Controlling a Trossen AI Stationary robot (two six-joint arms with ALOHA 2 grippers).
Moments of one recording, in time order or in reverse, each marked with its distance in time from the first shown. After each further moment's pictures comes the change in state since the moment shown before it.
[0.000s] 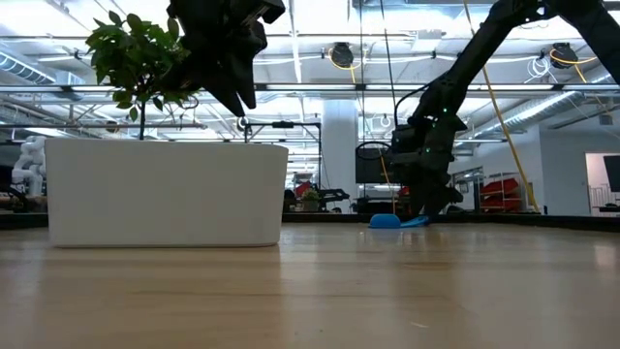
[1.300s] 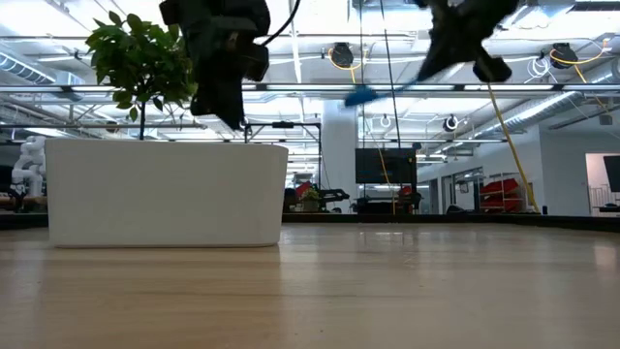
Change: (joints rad) left arm 0.320 -0.007 -0.001 -0.085 0.358 0.670; right arm 0.697 -0.874 -0.196 0.063 0.461 1.093
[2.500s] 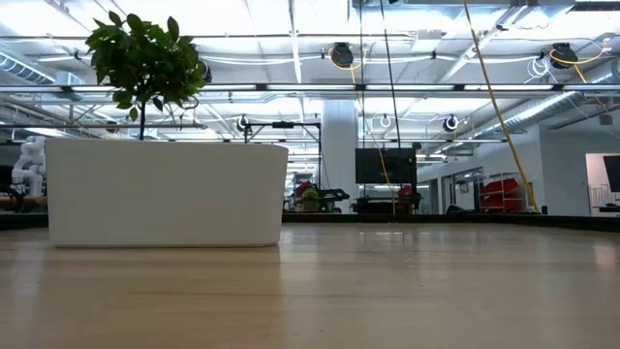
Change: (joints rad) left arm -0.102 -0.681 0.000 0.284 -0.232 -0.112; right arm 0.232 0.310 0.390 0.540 0.366 -0.460
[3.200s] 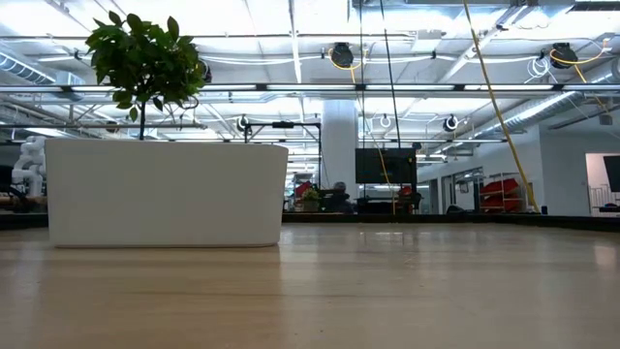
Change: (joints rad) left arm -0.202 0.101 0.000 0.401 -0.359 0.440; right arm -0.015 0.002 0.000 0.272 -0.009 -0.848
